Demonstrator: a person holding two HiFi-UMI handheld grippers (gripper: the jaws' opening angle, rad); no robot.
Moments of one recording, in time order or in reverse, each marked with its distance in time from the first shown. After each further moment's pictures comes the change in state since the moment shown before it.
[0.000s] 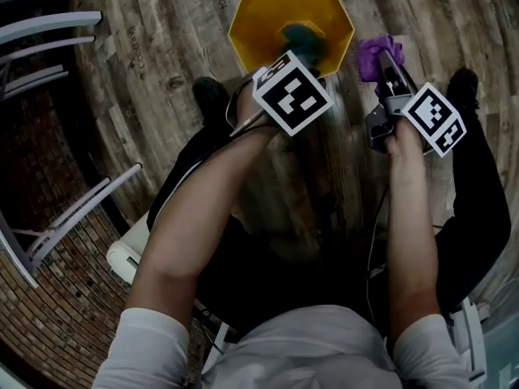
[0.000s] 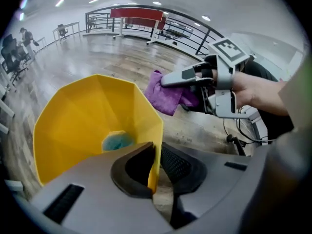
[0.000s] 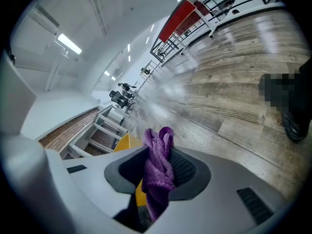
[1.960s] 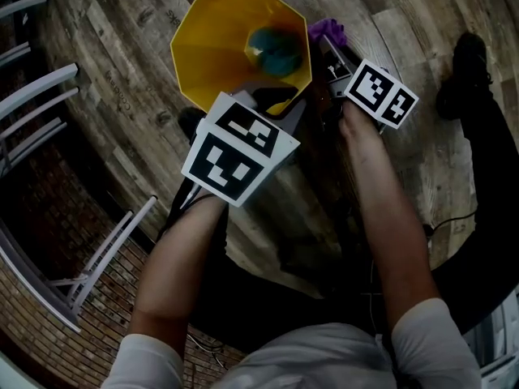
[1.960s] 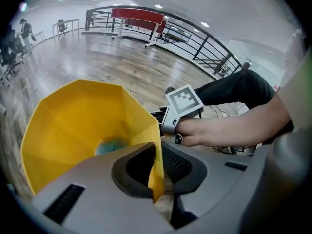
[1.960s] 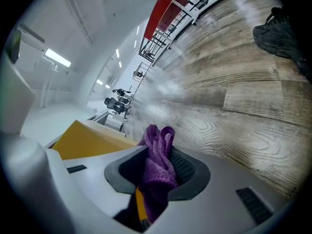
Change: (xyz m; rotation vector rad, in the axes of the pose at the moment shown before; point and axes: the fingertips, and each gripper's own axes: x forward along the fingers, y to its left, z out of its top) left arm -0.006 -0.012 0.034 0.008 -0.043 -0.057; right arm 0.084 -0.051 -0.050 0.162 -0.023 0.026
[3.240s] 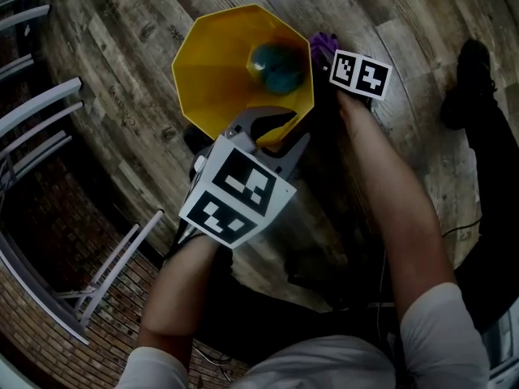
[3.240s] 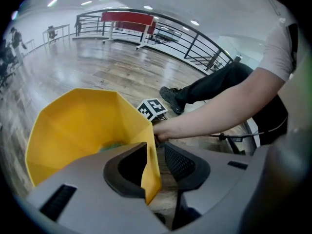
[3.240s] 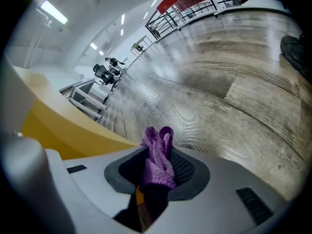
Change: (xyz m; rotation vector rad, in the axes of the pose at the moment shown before) left arm -0.015 -0.009 -0.002 0.105 -0.020 -0.032; right arm 0.069 -0.078 -0.029 -0.247 0.236 -0.233
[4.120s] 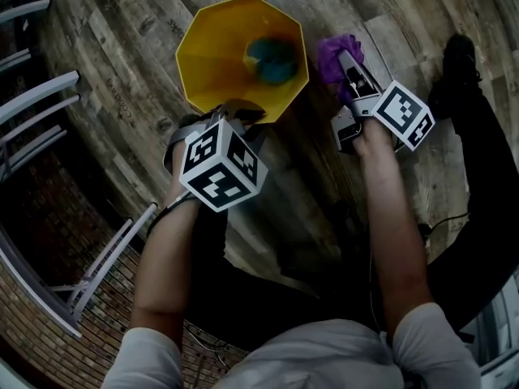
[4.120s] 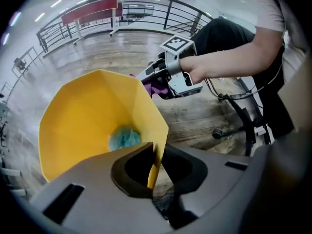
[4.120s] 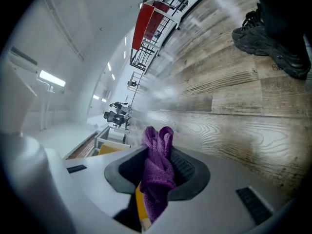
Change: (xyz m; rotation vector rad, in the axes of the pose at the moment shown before) left arm -0.001 0.015 -0.072 0.307 0.275 0.050; right arm -0.147 0.038 0.037 0.421 -0.279 0.266
